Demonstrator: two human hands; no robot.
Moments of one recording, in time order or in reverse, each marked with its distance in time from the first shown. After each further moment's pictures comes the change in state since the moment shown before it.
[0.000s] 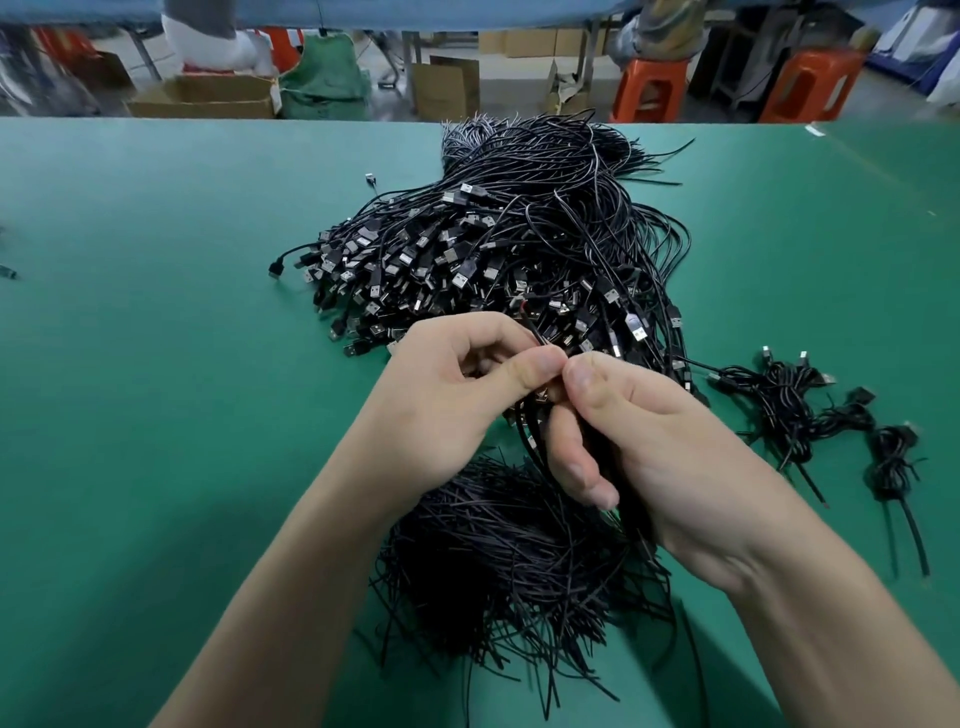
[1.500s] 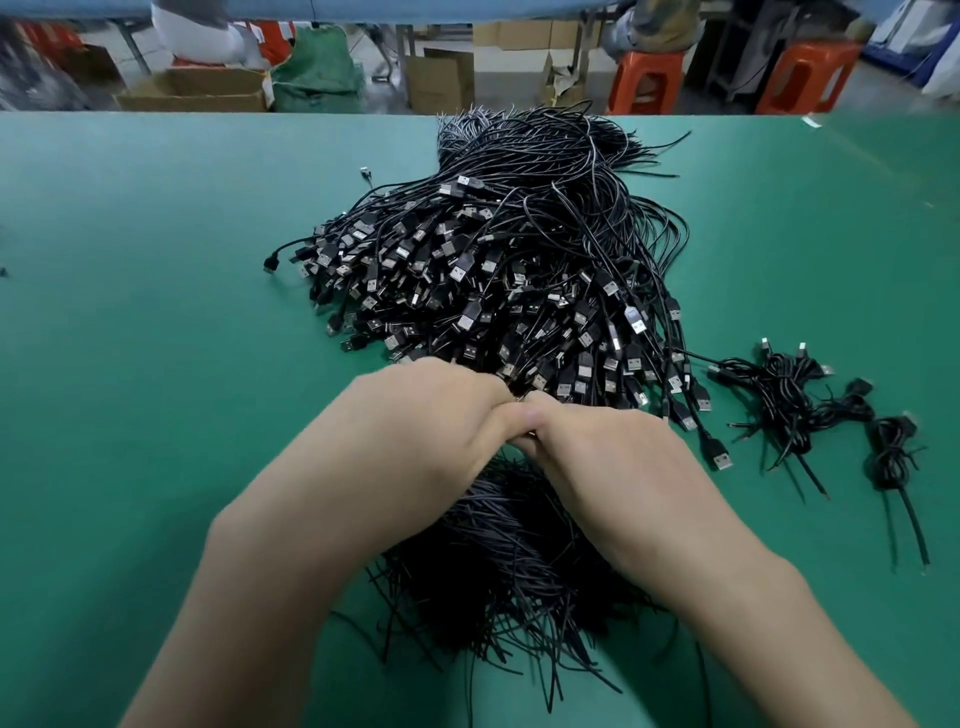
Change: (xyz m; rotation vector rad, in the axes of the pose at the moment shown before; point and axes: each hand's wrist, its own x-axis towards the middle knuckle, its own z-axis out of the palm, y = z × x) left_hand -0.014 0.036 -0.010 1.097 -0.356 -0.213; right_hand 0.009 0.023 0.011 -1.407 0.071 -0.142
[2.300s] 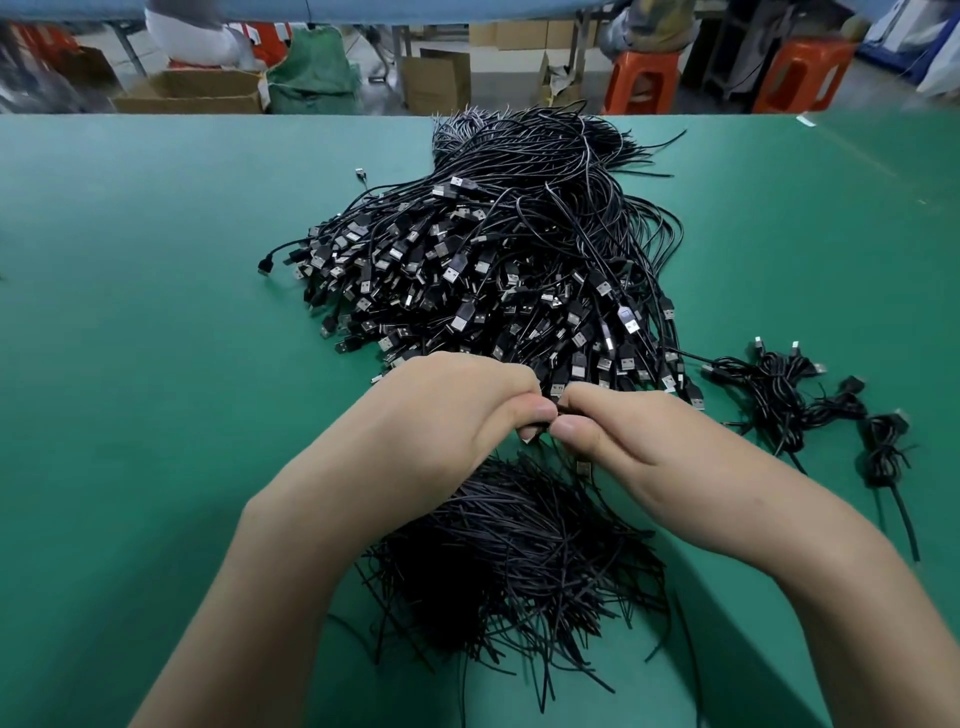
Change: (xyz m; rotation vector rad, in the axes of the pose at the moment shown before) left_hand 0.017 -0.010 0.019 -0.257 0.164 0.265; right_hand -0.007 0.036 -0.031 0.280 -0.189 0.035
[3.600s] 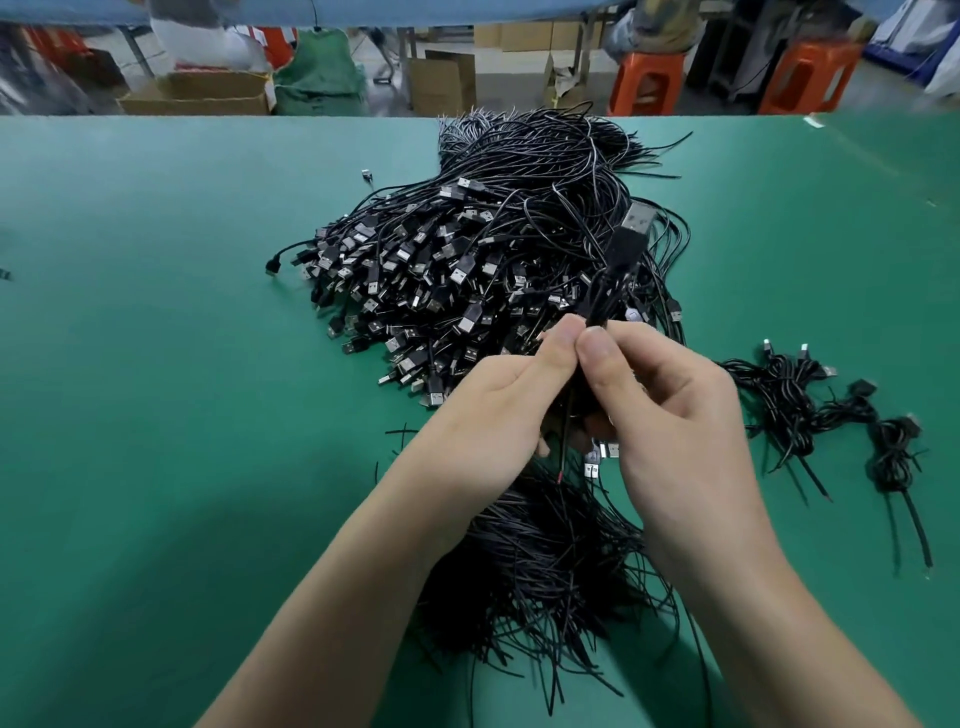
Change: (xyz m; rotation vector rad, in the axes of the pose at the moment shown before) left_hand 0.012 0.023 0.030 -0.898 0.085 -0.321; right_hand 0.009 -0.031 0.029 0.905 0.668 -0.046
